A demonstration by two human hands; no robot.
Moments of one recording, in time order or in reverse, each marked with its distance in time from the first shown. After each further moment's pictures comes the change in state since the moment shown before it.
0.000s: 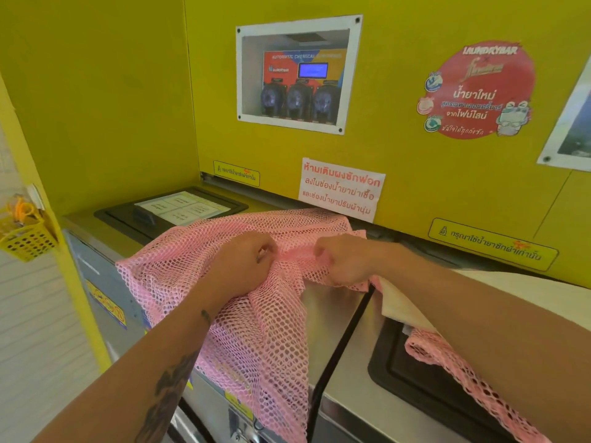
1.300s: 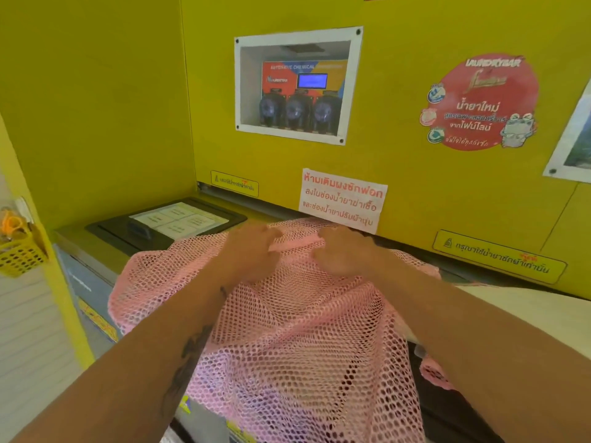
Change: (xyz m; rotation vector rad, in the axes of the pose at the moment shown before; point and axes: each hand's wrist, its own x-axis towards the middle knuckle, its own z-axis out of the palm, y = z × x) left_hand 0.057 0.001 -0.010 0.427 -0.210 -0.048; right_hand 0.043 0.000 -0.005 0.060 0.245 0.244
